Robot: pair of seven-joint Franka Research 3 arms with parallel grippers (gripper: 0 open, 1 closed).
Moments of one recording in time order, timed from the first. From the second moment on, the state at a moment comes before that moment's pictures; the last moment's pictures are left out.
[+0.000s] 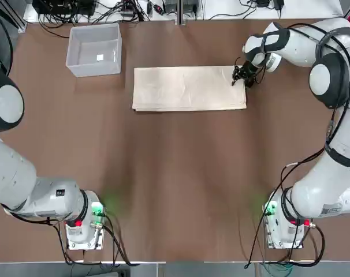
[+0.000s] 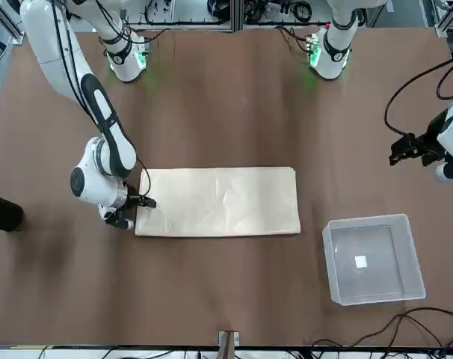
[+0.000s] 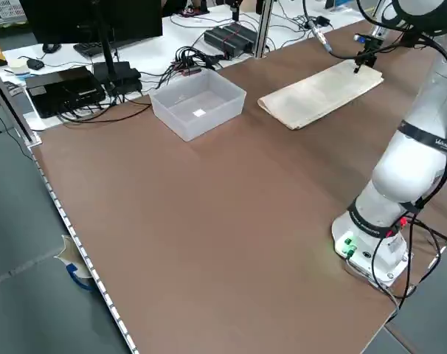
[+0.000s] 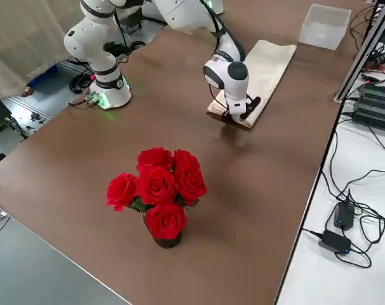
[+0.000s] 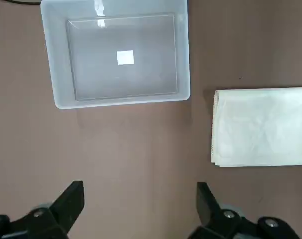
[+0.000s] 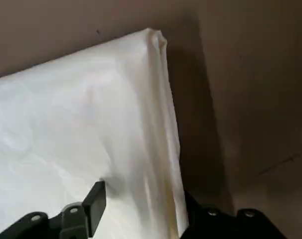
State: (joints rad) left arm 0.01 0.14 -0.06 -1.48 -0.02 1.61 -0.02; right arm 0.10 0.57 0.09 -1.98 0.49 2.45 0.00
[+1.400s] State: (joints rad) left arm 0.01 0.14 -0.06 -1.48 -0.02 1.61 -0.02; right arm 0.06 0.58 0.08 -1.96 0.49 2.44 -0.15
